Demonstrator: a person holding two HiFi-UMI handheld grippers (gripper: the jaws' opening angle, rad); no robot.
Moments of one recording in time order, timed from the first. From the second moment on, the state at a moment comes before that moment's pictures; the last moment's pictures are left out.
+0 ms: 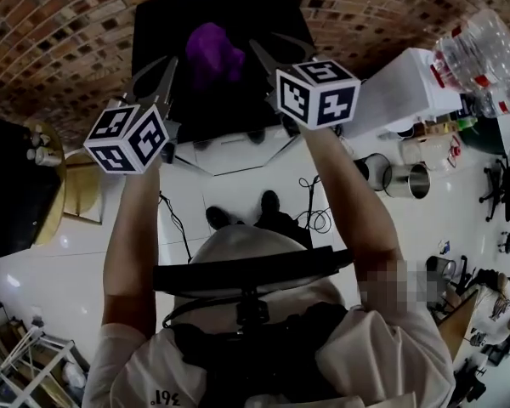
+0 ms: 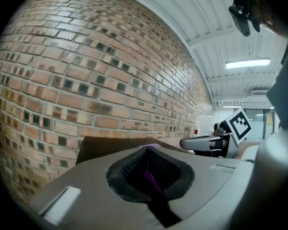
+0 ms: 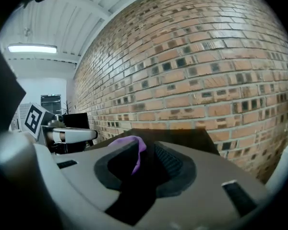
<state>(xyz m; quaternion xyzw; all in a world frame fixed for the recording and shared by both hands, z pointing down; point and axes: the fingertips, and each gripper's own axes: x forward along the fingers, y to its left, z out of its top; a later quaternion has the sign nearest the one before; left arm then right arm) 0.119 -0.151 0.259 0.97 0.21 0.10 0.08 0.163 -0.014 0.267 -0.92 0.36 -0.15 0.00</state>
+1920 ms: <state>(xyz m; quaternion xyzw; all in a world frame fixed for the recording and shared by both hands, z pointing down) 0.138 -0.135 0.285 0.95 0.25 0.16 -0.02 0.178 -0.022 0.282 -0.93 0.33 -0.16 -0.03</state>
